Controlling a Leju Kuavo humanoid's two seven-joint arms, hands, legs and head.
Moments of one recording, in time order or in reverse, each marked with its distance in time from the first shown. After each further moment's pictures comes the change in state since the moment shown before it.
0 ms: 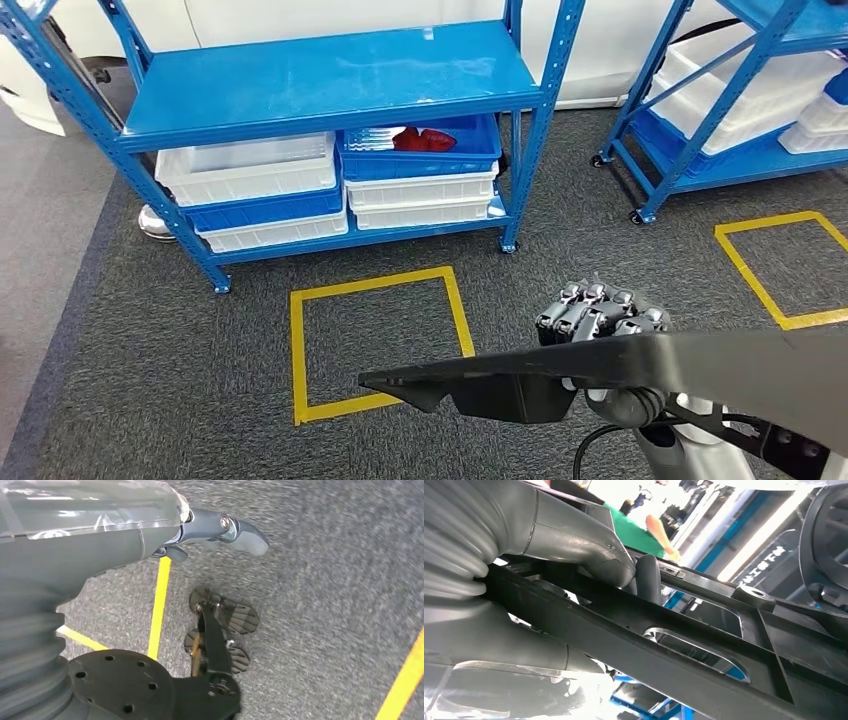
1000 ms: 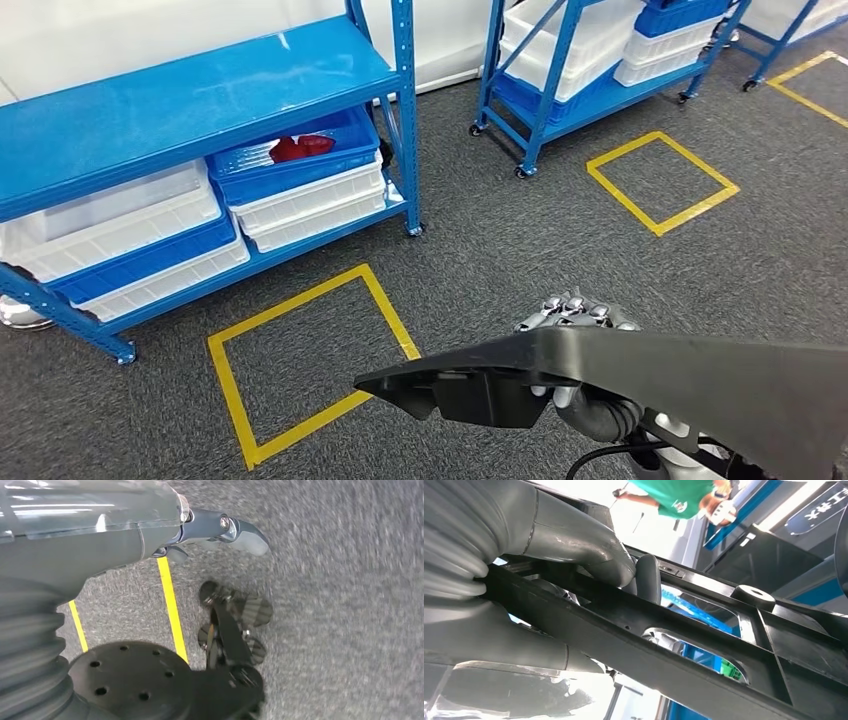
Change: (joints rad) left arm 0.008 -0.017 -0.002 0.000 -0.048 -0.034 0.036; right arm 0.056 -0.001 0.070 -0.019 0.076 -0.138 0.000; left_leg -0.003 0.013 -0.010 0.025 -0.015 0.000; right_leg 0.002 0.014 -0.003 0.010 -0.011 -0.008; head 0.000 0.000
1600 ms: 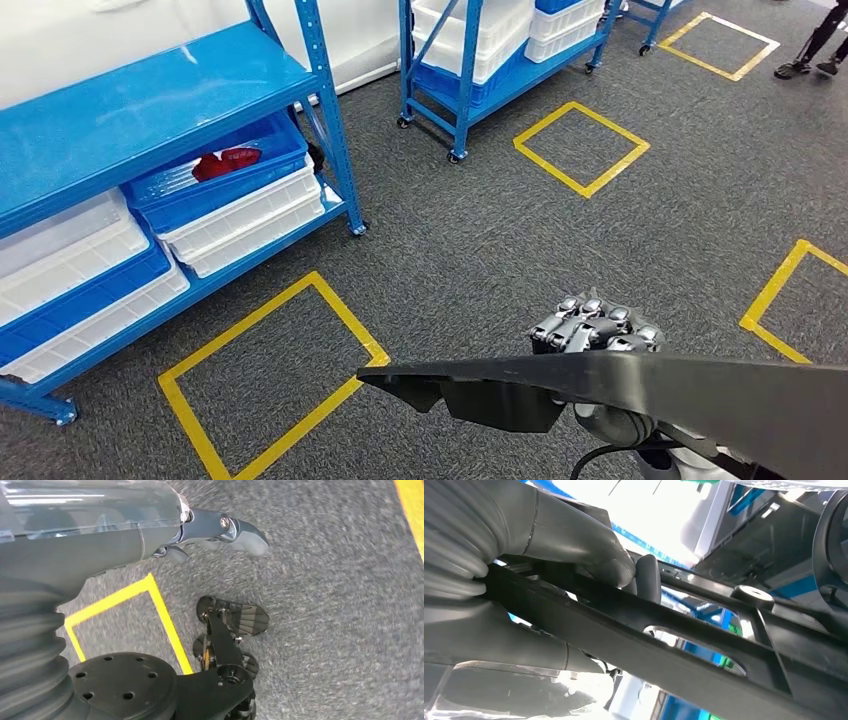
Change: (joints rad) left arm -0.011 0.022 0.000 0.000 -0.037 -0.004 -0.024; right arm 0.010 0.006 -0.063 -0.029 -0.016 0.073 0.000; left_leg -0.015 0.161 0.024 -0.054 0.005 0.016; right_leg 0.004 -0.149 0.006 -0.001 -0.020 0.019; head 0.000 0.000
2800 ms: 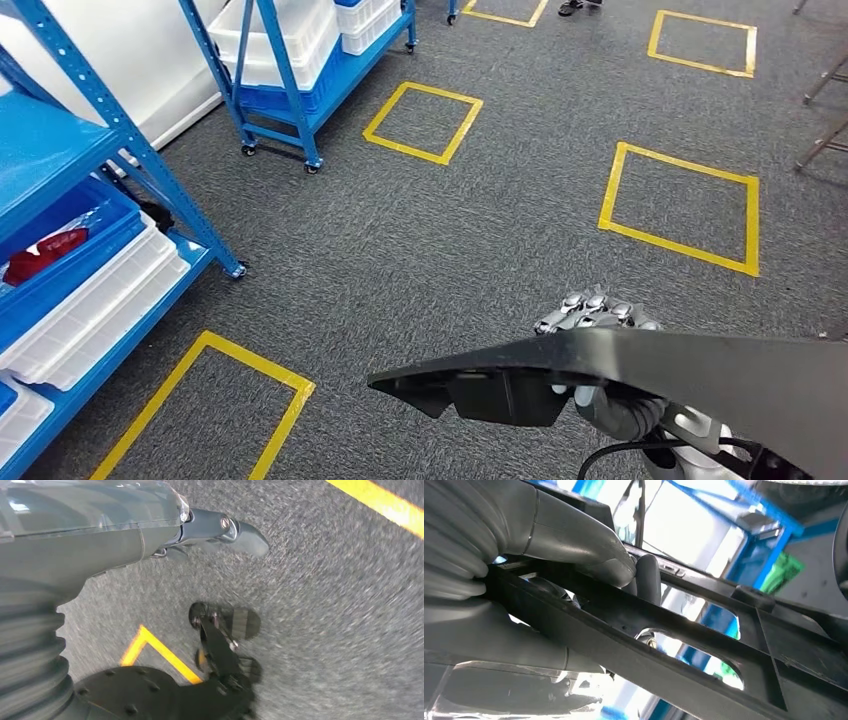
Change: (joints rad) left arm -0.015 0.028 -0.019 0.000 -0.080 -0.025 0.006; right arm 0.001 0.003 -0.015 0.017 0.019 -0.030 0.000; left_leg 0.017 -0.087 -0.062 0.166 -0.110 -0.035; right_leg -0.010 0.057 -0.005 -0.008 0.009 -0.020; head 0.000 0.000
